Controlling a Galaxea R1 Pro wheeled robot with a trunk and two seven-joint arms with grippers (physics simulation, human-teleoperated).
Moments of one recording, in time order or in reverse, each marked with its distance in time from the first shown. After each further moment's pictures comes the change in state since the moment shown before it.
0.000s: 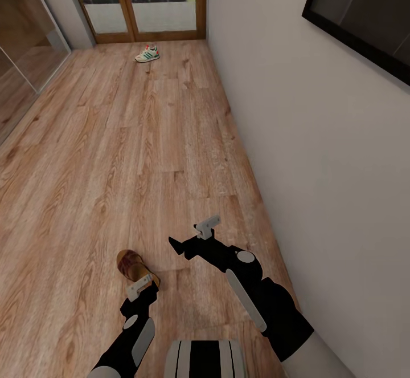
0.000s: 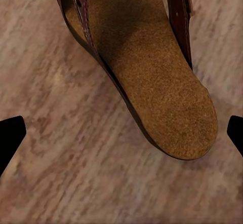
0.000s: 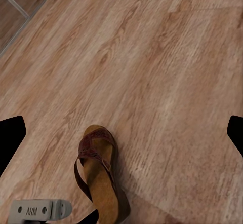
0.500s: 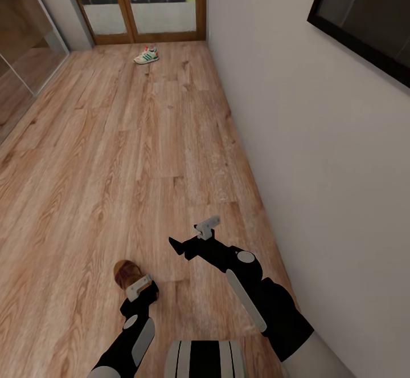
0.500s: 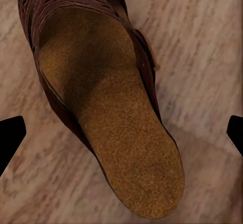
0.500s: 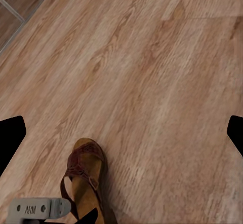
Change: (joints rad) left arm 0.000 0.000 0.000 0.000 0.000 -0.001 0.000; right arm 0.000 -0.001 0.000 0.003 0.001 0.000 0.000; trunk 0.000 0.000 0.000
